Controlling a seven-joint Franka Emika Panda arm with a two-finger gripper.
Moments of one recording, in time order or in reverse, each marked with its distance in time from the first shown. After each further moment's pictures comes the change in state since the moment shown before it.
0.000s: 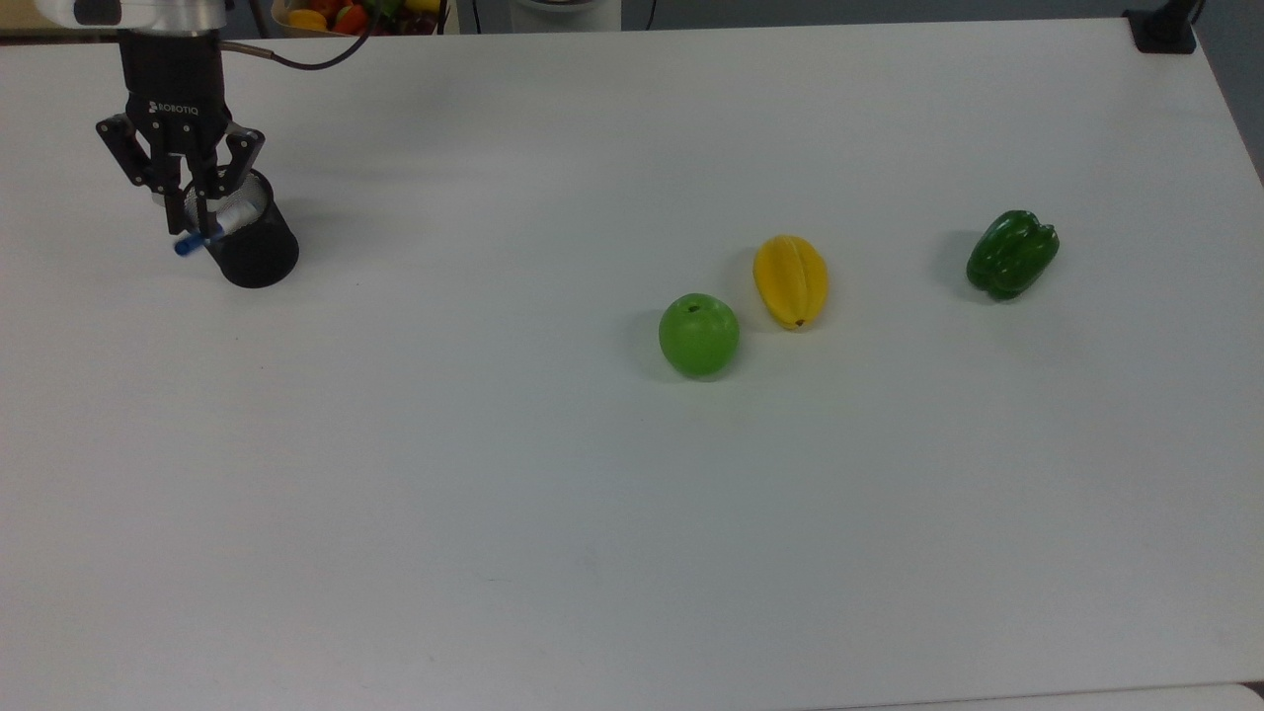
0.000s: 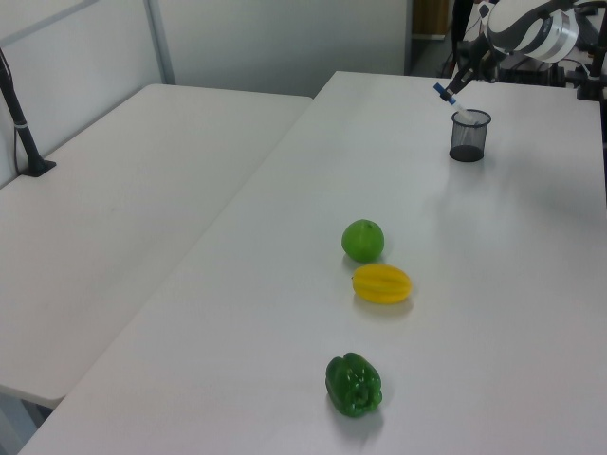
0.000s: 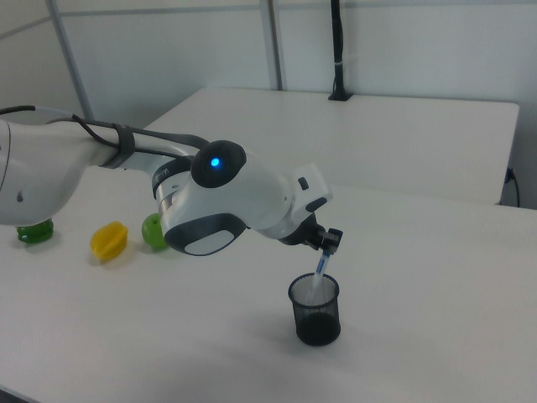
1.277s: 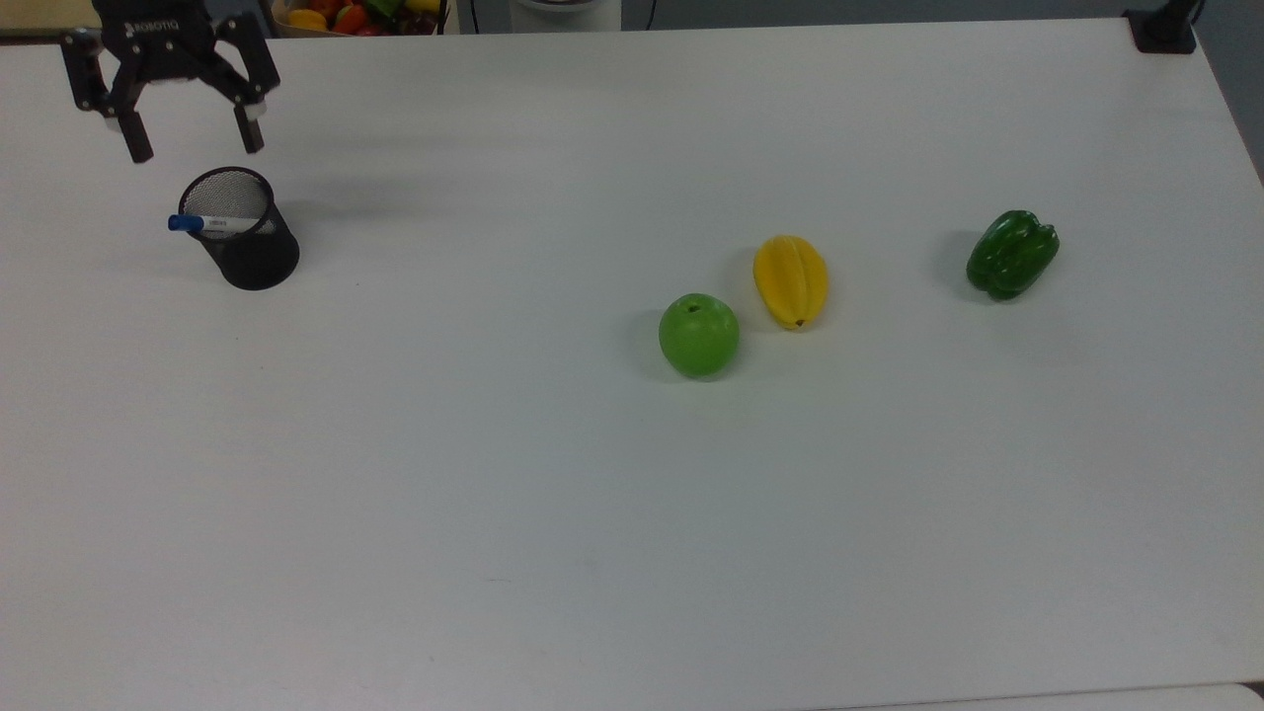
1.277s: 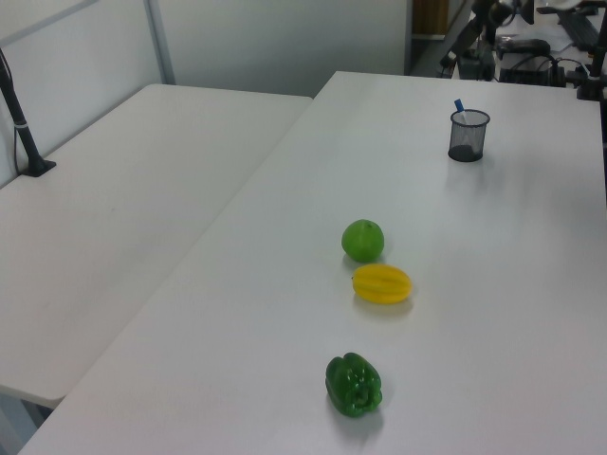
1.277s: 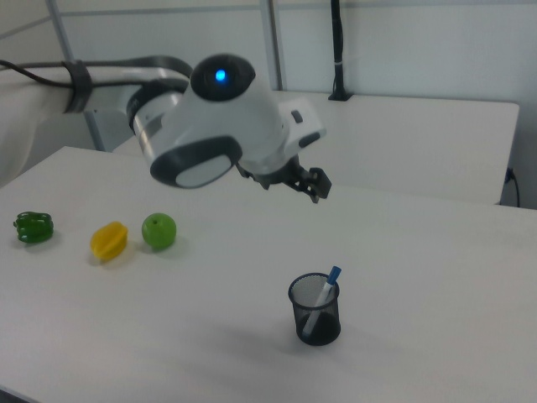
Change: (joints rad) arm -0.025 -0.118 0.000 0.163 -0.064 -0.414 0.088
